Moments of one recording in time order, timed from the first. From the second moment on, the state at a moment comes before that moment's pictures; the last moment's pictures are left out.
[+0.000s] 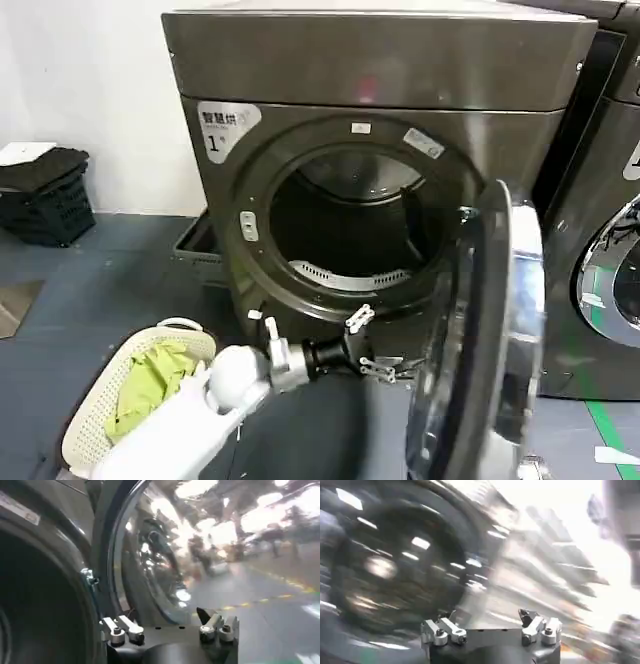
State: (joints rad) left arm 0.63 -1.09 0.23 -1.73 -0.43 -0.09 0.58; right arm -1.79 1.37 1.88 1.92 0.33 -0.09 0.05
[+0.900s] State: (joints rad) left arm 0.40 -1.38 0.43 -1.47 -0.39 -0.08 0.53; right arm -1.87 1.51 2.24 1.65 0.28 0.00 0.38
